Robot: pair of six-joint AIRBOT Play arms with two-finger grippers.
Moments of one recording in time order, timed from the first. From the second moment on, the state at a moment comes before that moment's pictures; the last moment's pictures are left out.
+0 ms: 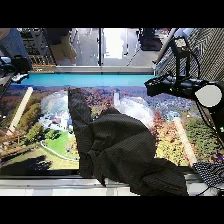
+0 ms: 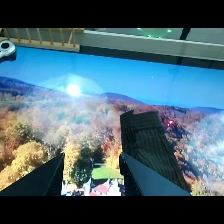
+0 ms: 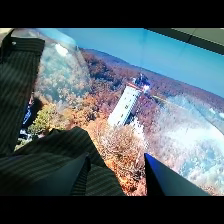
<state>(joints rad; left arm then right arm) -0.09 -1.31 1.84 1.85 -1.03 -1.82 0.22 -1.14 1.53 -1.39 0.94 1.35</state>
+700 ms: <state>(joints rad) -0.09 -1.31 1.84 1.85 -1.03 -1.82 0.22 -1.14 1.53 -1.39 0.94 1.35</state>
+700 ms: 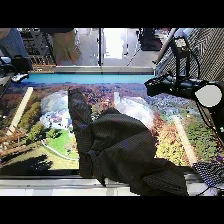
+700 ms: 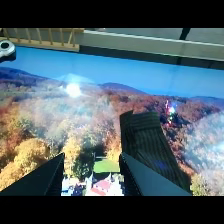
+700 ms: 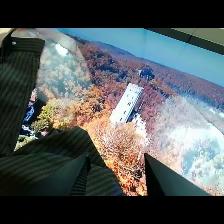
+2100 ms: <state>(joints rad) -0.09 -1.22 0.90 1.07 -1.25 -1.12 0.22 -0.91 0.75 -1.27 1.41 1.24</state>
